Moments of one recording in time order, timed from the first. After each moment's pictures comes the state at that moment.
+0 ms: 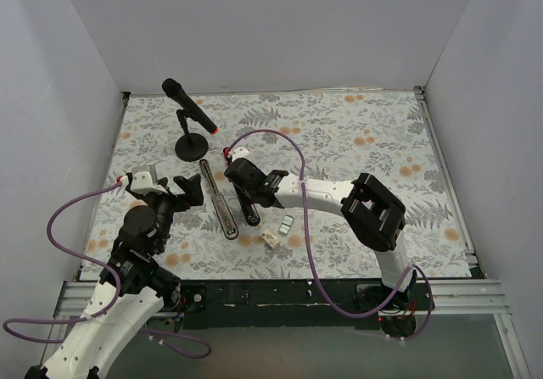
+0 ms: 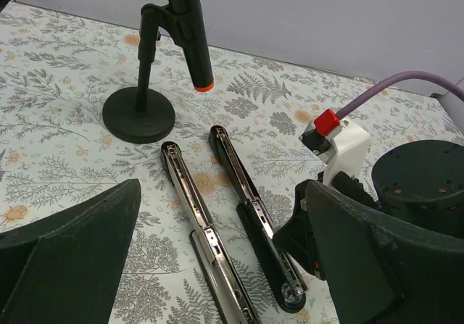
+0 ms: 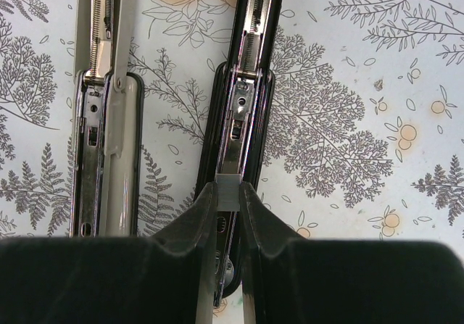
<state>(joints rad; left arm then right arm) -0.51 0.33 0.52 -0.21 -0.44 -0.32 1.08 2.01 1.46 -0.31 0.32 0.40</state>
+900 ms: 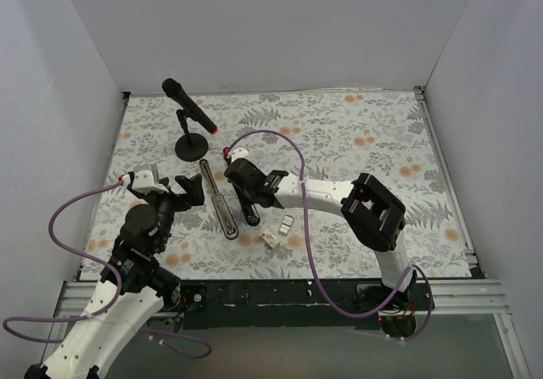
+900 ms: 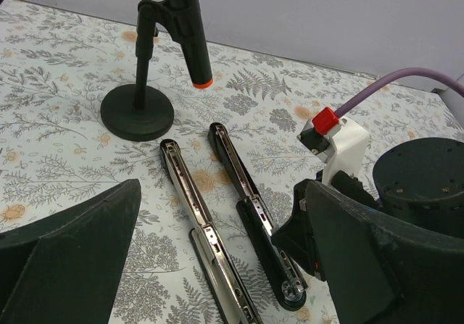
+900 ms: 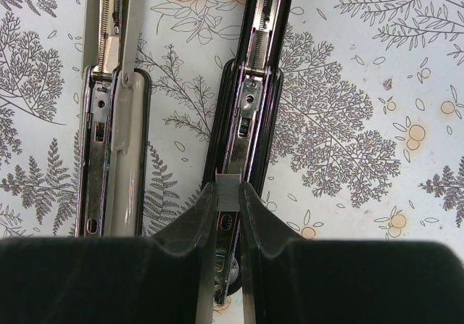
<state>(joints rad) -0.51 0.35 0.52 -0.21 -0.43 -0.32 1.08 2.01 1.46 -0.31 0.30 0.40</state>
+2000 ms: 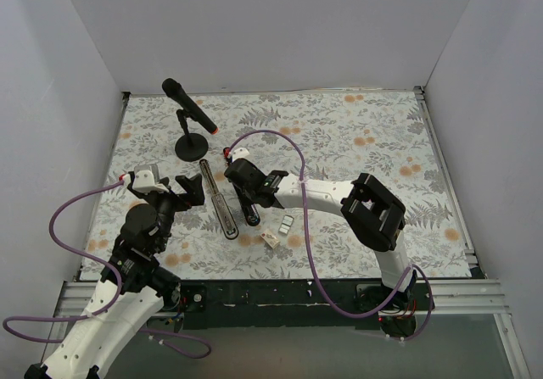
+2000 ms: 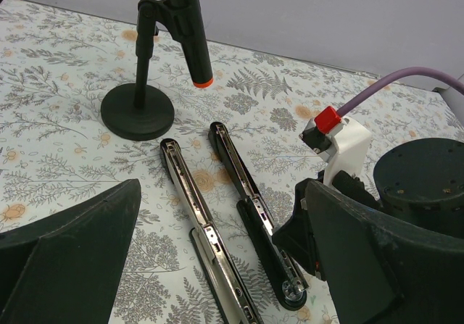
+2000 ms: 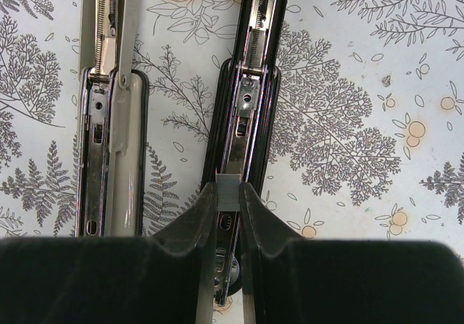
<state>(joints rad) -0.50 0.35 0.52 -0.20 -0.43 -0.32 1.08 2.01 1.46 -0.32 0.31 0.41</state>
